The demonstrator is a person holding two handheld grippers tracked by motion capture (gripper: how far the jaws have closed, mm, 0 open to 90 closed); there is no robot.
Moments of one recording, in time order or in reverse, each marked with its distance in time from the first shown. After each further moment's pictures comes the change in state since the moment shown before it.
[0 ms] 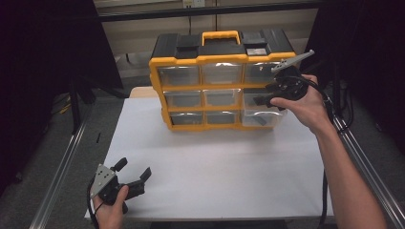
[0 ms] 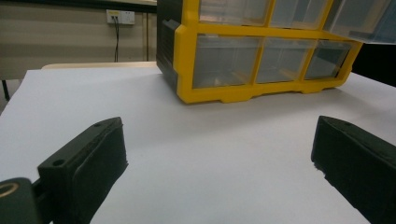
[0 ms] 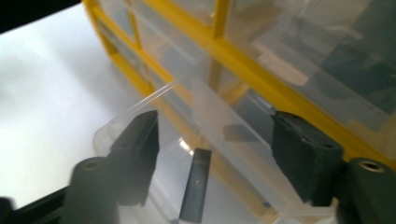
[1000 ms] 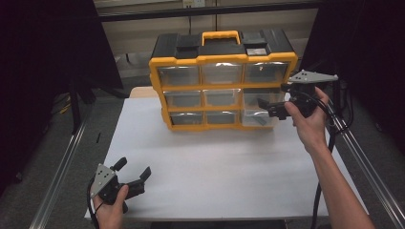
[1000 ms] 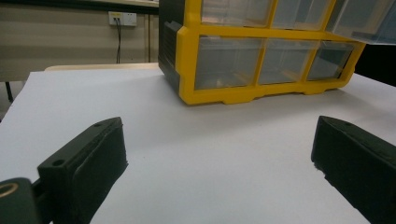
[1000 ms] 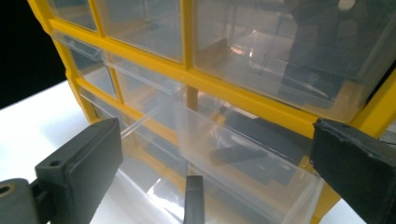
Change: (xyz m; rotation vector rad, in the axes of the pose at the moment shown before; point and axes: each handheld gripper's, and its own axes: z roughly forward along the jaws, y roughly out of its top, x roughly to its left) left arm 0.002 -0.001 0.001 0.000 0.012 -0.004; right arm 0.017 -0.043 -0.012 -0.318 -0.135 0.141
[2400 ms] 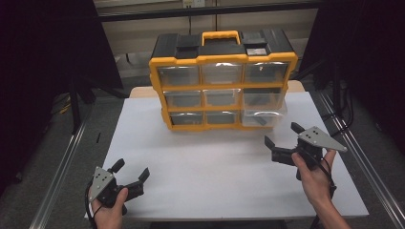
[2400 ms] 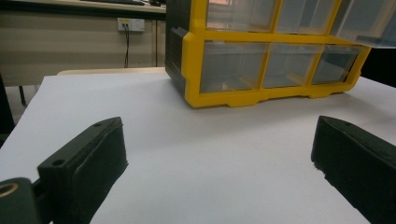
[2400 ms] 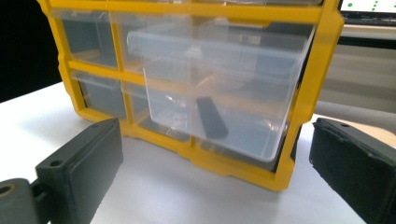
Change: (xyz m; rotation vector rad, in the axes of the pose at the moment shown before) left arm -0.003 0.000 -0.007 -0.022 0.029 0.008; right arm 0.047 -0.114 -0.040 -0.174 -0.158 0.034
